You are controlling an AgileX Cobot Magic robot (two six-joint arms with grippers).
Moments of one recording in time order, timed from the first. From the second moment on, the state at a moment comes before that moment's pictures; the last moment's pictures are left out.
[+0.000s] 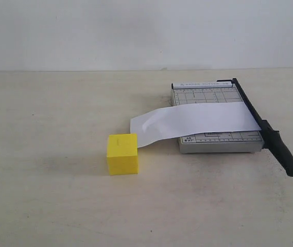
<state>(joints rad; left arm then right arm) 0.01 0.00 0.00 -0.56 0.13 -0.09 0.09 0.00 0.00 0.28 -0.06 0.40</state>
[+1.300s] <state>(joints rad) 0.01 0.00 0.00 -0.56 0.15 -0.09 0.09 1.76 -1.04 0.03 0.80 -0.09</state>
